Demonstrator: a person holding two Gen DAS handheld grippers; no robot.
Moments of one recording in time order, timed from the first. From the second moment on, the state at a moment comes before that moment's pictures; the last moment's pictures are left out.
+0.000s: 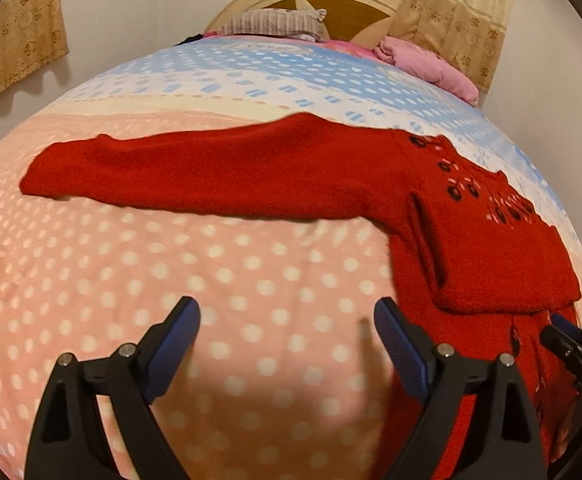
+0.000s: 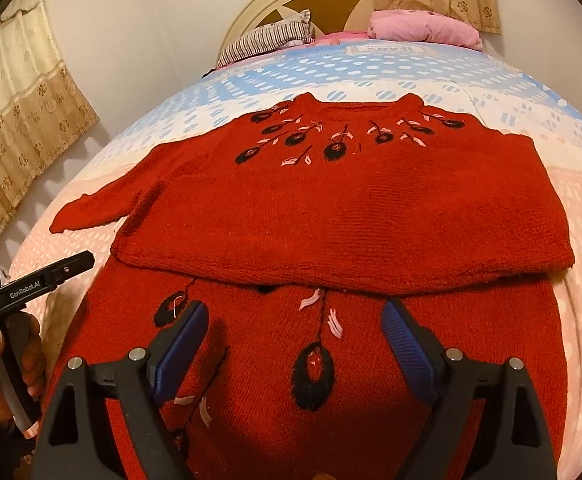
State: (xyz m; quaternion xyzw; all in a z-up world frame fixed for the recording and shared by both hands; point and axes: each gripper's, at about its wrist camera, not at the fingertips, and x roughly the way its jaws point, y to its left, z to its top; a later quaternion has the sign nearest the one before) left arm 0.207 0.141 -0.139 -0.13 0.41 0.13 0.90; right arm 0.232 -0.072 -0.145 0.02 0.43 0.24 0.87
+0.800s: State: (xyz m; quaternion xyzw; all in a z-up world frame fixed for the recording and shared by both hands) left arm 0.169 0.343 -0.145 -0.37 0.31 0.20 0.86; right arm 0.230 -0.077 -0.143 0.03 0.43 0.24 0.87
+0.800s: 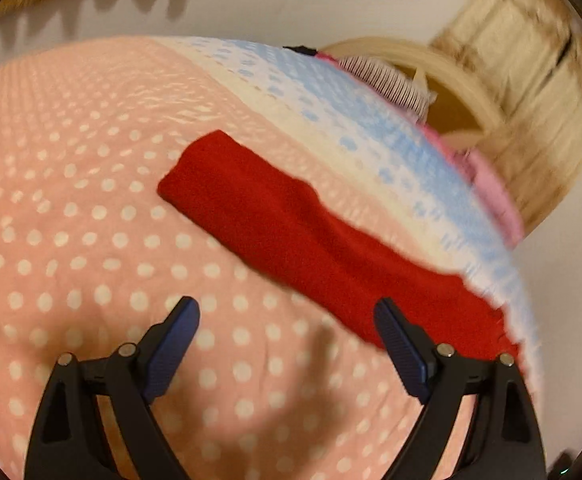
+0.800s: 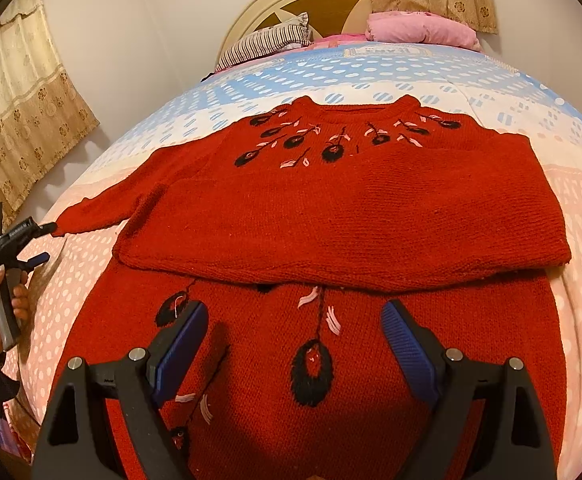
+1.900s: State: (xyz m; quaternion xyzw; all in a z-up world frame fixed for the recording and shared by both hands) left arm 0.164 0.406 -0.157 -0.52 0.21 0.16 0.82; right arm 0.229 -0.077 -0.142 0.03 0.43 0.23 0.87
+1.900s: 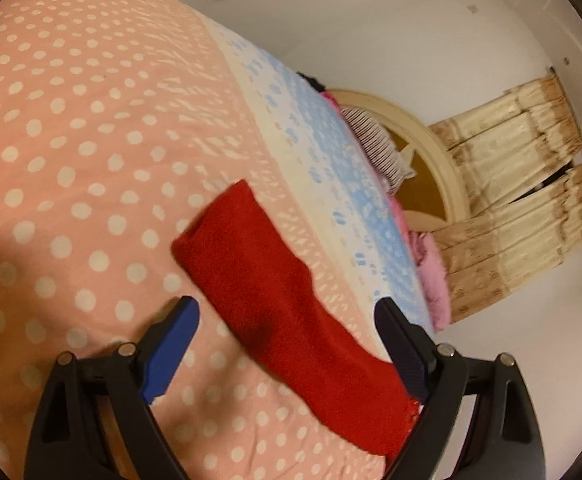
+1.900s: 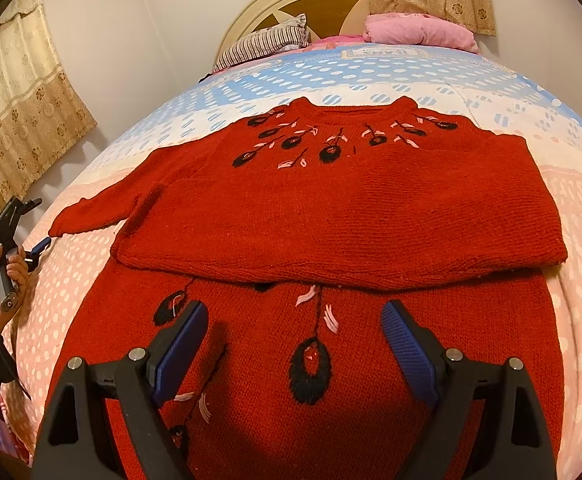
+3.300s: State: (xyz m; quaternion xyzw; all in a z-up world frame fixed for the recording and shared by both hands) left arm 0.194 0.394 -0.132 -0.45 0.23 0.19 0.84; right arm 0.227 -0.079 -0.143 0.04 0.42 0.23 0.88
